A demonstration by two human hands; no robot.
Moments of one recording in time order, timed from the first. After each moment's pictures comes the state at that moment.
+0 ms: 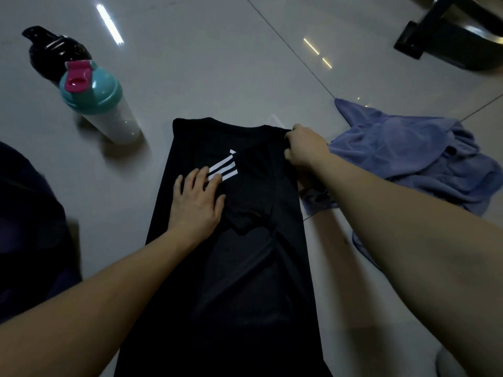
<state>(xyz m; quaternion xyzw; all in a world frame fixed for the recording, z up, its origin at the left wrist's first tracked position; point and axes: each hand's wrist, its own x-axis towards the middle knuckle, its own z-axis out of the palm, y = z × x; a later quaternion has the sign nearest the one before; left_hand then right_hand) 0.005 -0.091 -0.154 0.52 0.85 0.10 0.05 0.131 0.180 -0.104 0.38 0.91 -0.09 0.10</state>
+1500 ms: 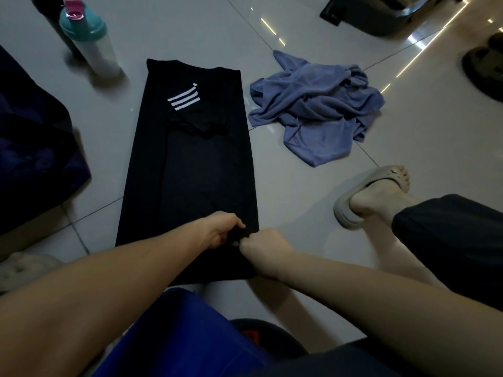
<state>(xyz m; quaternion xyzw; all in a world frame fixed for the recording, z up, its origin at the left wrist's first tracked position) 0.262 -0.254 -0.087 0.02 0.68 0.24 0.69 0.400 -0.238 -0.023 0.14 0.94 -0.03 0.32</state>
